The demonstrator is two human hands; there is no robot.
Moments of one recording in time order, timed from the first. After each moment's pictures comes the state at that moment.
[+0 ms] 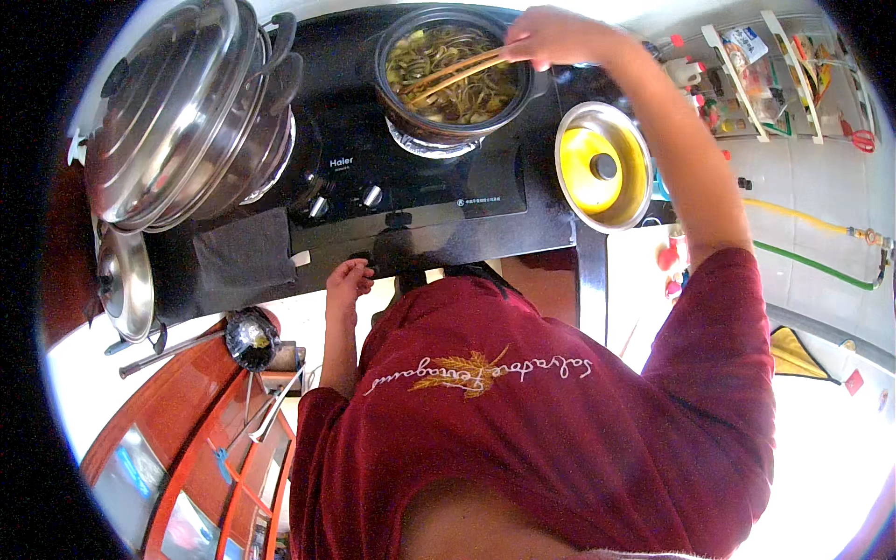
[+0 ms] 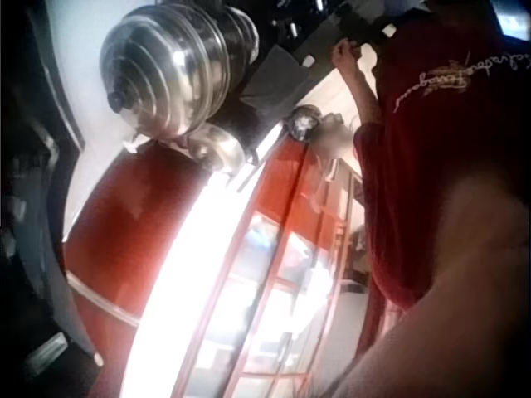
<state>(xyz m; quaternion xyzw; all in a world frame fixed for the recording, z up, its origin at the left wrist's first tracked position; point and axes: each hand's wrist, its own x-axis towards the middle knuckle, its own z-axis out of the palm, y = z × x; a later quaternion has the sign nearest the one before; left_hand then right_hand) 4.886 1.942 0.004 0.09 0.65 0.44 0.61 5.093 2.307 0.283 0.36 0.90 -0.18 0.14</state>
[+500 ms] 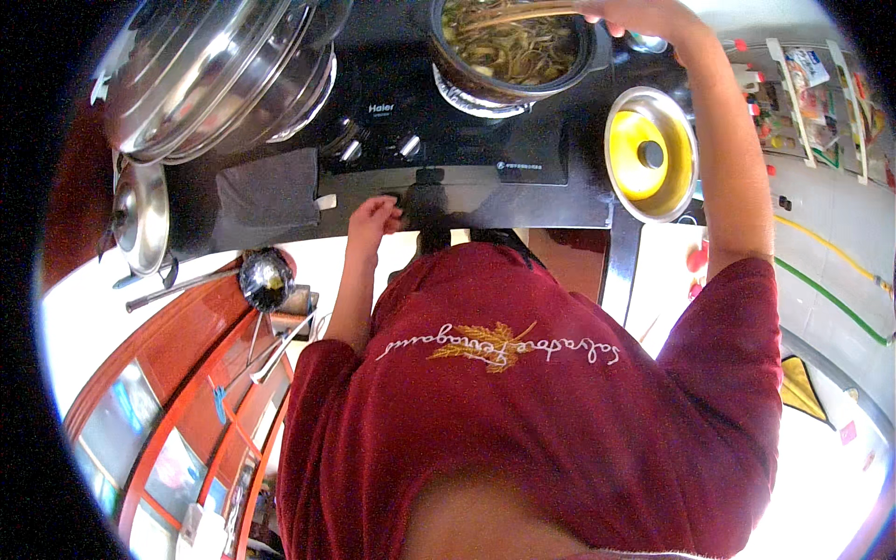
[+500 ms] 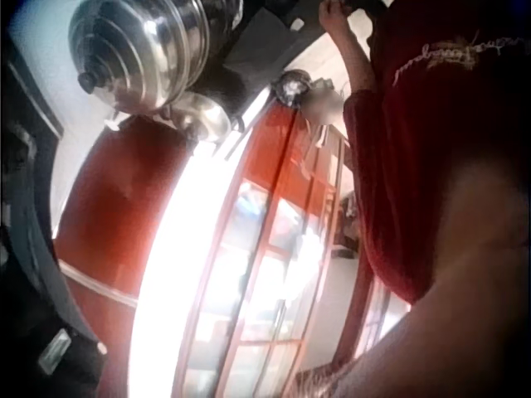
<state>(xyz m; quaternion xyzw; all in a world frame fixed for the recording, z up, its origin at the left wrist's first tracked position) 4.886 1.960 0.015 0.12 0.66 0.46 0.58 5.093 2.321 0.292 0.25 0.94 -0.06 0.22</state>
